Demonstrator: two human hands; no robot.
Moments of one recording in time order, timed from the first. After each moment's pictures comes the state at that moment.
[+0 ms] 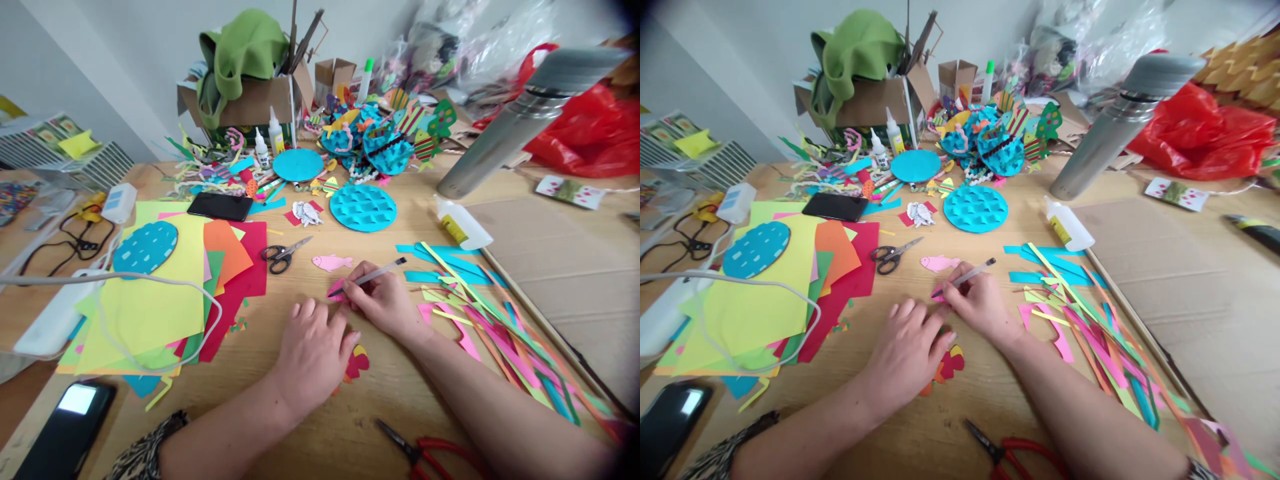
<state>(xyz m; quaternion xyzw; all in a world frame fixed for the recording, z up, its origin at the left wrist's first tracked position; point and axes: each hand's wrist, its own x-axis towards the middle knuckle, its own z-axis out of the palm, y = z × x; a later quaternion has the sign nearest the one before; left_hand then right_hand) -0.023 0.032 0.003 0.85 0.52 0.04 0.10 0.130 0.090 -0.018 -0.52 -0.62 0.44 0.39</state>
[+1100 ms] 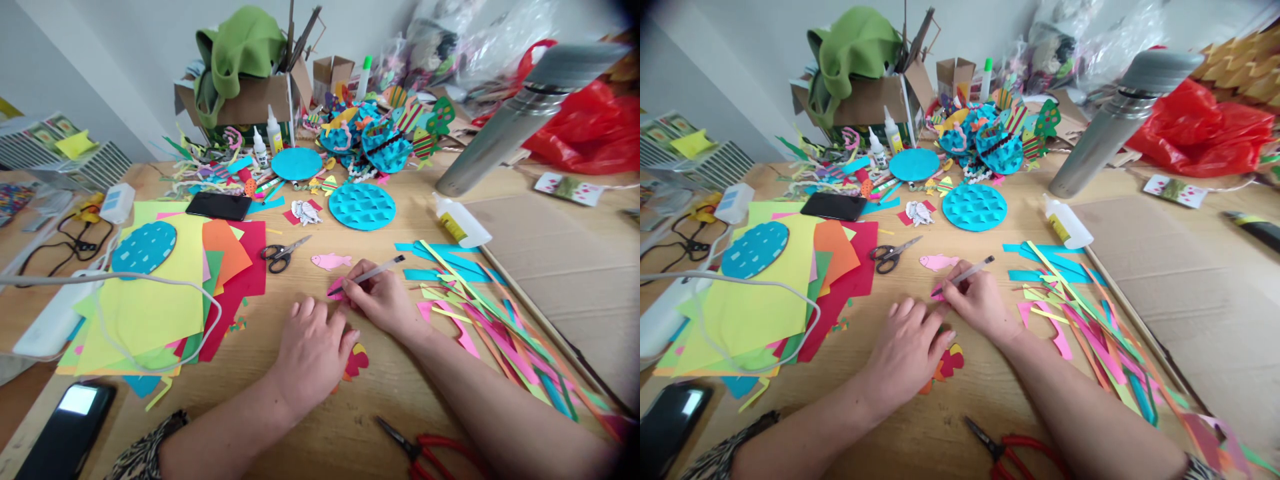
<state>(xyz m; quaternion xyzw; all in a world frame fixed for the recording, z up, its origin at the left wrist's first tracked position) -0.023 0.033 0.001 0.85 0.52 0.04 0.10 0.131 0.090 -0.018 -0.52 -0.63 0.42 0.38</state>
